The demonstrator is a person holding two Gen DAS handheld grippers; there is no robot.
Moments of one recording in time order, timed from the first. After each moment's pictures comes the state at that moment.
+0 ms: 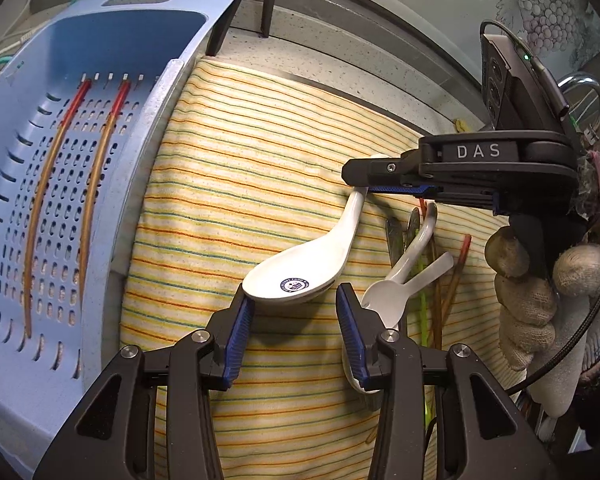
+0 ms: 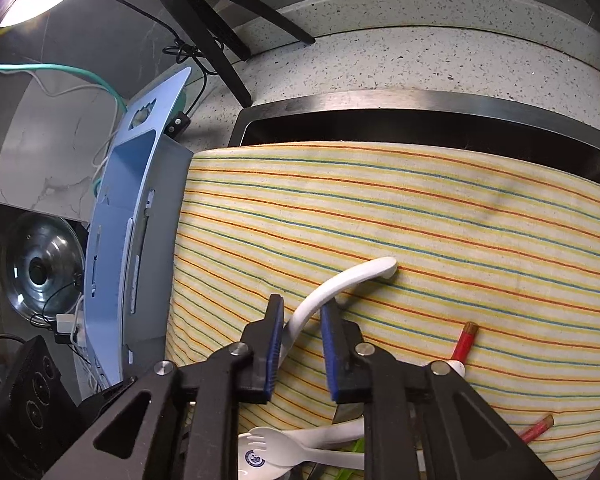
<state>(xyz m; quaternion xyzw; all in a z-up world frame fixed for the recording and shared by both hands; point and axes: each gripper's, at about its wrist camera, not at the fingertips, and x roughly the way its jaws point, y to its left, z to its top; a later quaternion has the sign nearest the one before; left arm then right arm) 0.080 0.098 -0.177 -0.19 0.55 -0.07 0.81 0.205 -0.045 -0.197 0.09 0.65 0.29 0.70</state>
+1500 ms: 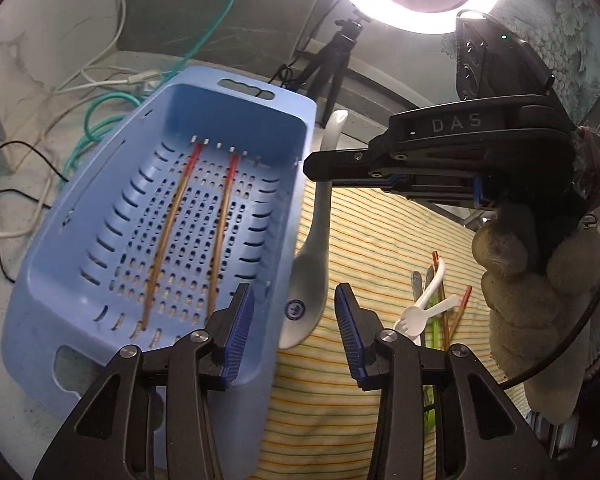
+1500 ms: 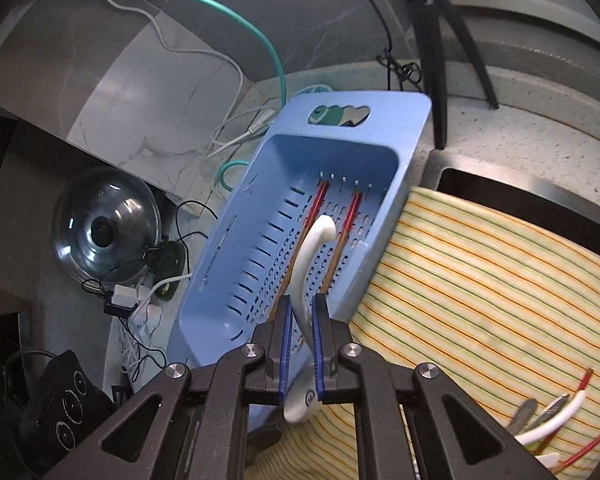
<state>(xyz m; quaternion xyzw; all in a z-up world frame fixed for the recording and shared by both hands) 0.016 0.170 -0.124 -0.21 0.45 0.01 0.87 0.167 0.078 -0.123 0.06 0.60 0.42 0.68</state>
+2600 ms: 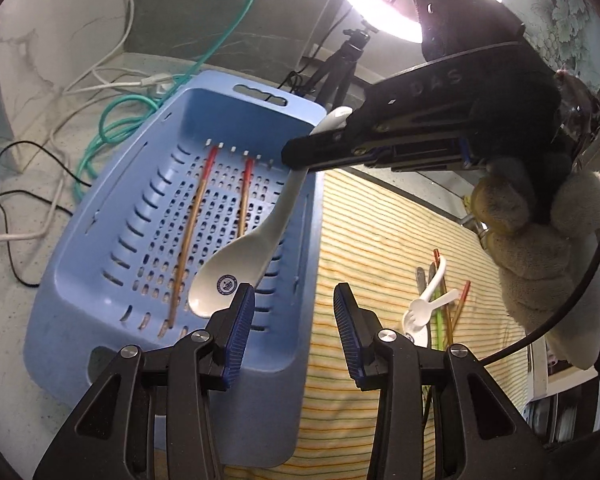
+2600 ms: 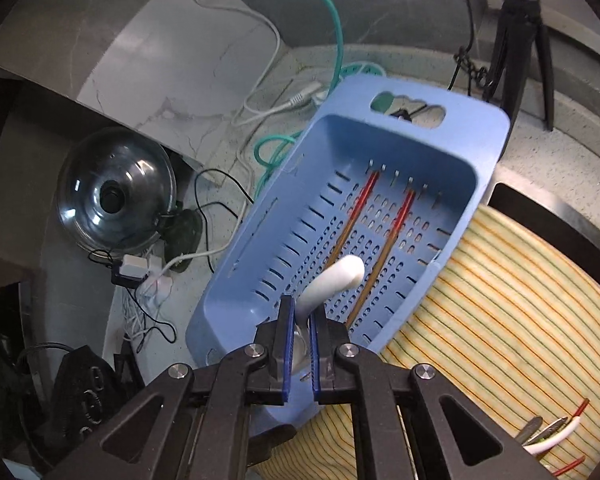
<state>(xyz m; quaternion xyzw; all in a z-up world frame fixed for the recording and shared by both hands) 0.001 0.187 -0.115 -0.21 0.44 0.00 0.87 0.162 0.132 -0.110 -0.02 0.62 0.45 0.64</state>
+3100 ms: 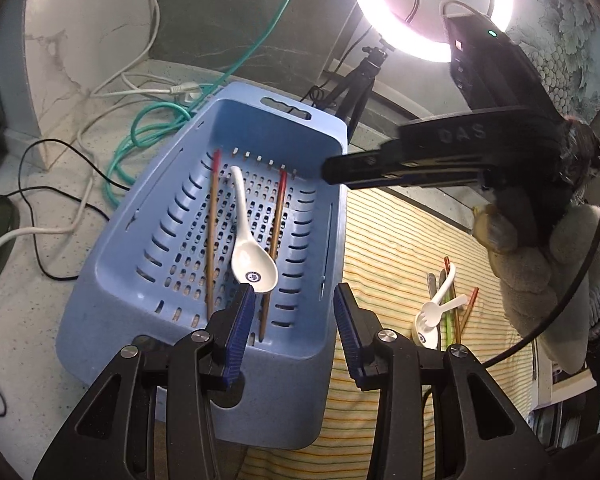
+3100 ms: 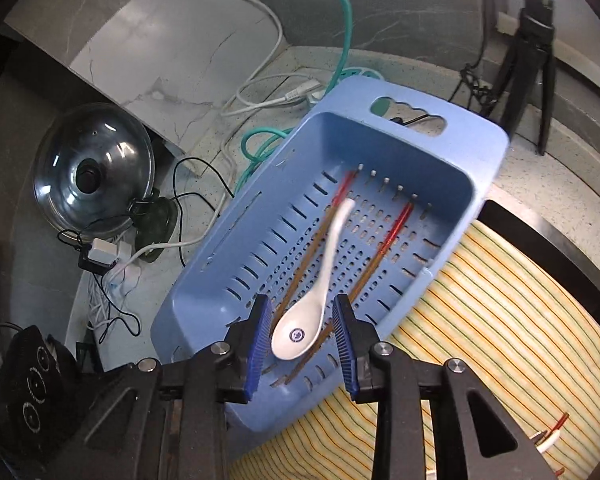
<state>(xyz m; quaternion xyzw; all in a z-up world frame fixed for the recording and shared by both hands) -0.020 0.199 -0.101 -0.21 0.43 0.02 0.88 0.154 0.119 -0.102 -0.06 0.59 0.44 0.68</state>
